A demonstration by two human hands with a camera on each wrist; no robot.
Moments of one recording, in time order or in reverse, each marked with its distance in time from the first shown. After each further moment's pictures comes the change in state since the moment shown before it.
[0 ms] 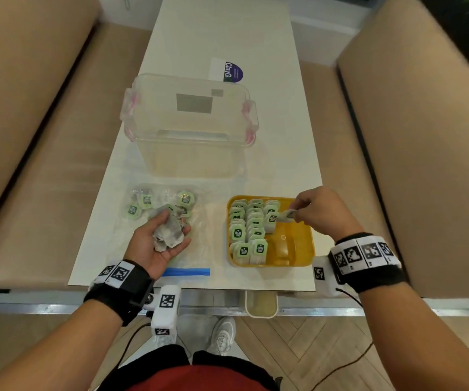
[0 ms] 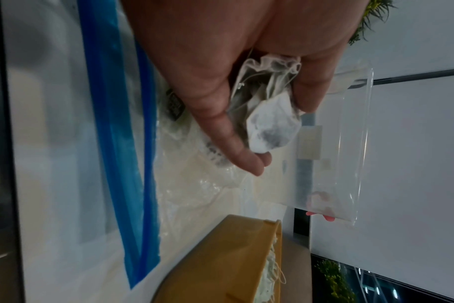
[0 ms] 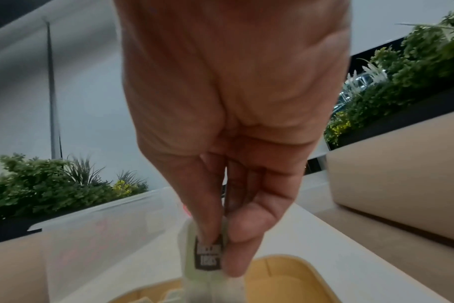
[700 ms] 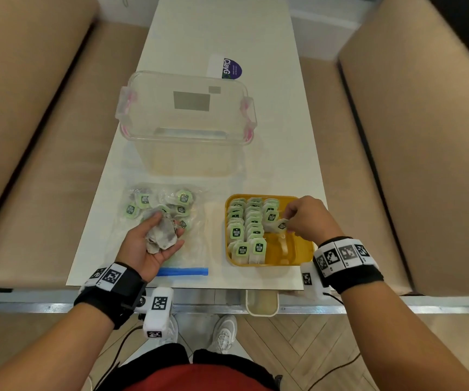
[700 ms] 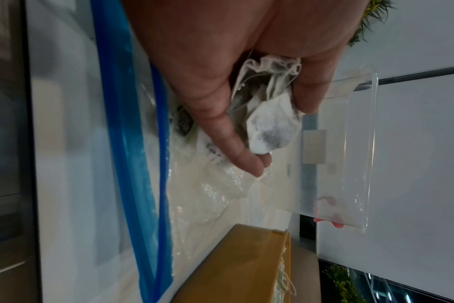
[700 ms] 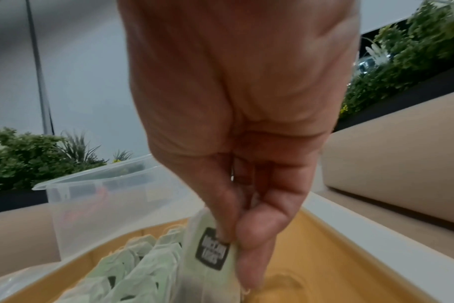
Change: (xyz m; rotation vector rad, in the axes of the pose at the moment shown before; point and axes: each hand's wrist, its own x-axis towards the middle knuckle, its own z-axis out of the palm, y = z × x) left_hand -0.008 0.004 -0.003 0.013 0.041 0.020; right_hand 0.009 0.008 0.033 -0.059 -0.060 0.087
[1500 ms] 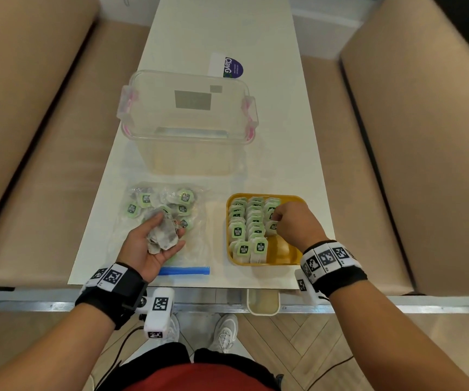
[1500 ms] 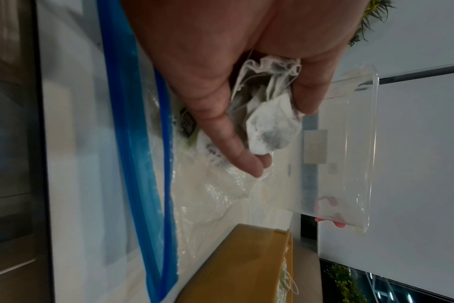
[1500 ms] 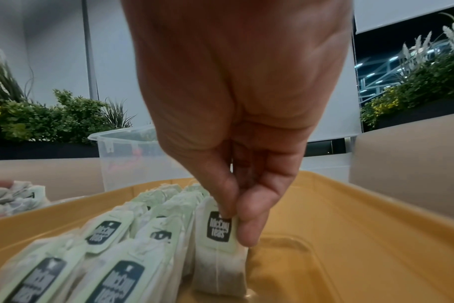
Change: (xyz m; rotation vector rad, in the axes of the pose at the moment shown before) left_hand 0.001 -0.001 -0.004 -0.002 0.010 0.001; right_hand 0.003 -0.009 0.027 -0.076 -0.004 -0.075
